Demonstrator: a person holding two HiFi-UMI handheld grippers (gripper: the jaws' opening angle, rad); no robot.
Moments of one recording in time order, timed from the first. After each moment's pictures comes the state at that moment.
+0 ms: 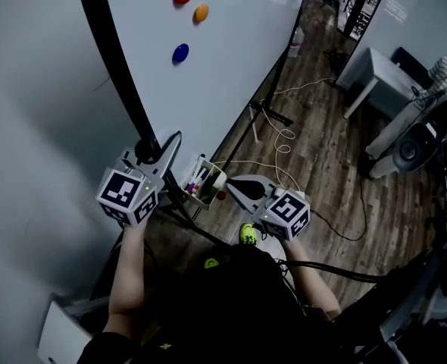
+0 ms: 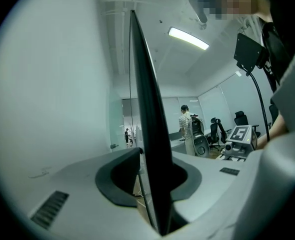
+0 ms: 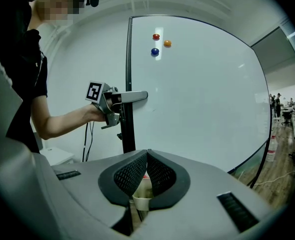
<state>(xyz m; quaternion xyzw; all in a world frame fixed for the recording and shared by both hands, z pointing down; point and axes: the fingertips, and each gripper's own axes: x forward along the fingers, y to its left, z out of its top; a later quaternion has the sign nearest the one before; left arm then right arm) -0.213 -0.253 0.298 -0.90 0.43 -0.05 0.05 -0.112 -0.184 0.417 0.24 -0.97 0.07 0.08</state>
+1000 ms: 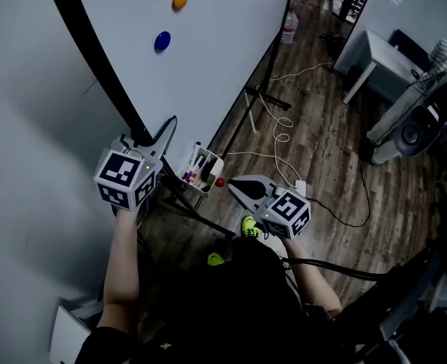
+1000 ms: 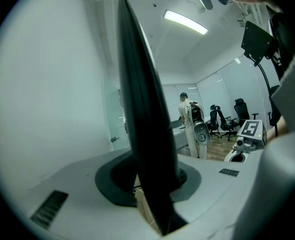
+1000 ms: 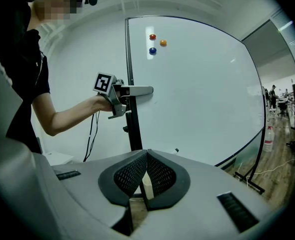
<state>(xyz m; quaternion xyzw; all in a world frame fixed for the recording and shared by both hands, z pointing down) -0.188 -0.278 0.315 -0.89 0.43 -0.12 0.05 -0.085 -0.171 0.453 0.25 -0.96 0.10 0.08</state>
